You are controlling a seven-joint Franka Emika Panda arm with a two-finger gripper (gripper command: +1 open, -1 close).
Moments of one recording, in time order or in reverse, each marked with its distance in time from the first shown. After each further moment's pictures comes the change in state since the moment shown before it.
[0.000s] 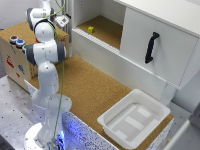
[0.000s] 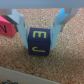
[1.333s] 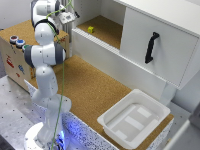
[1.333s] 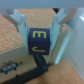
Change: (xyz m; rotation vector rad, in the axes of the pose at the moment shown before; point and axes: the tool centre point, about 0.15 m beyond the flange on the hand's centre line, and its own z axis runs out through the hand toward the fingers) arm -0.130 0.003 -0.082 -0.020 -0.119 0.769
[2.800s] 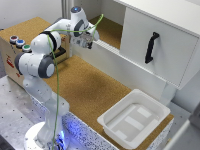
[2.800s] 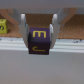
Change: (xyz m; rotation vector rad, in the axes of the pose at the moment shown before) arm -0.084 0.205 0.029 -0.221 0.398 0.936
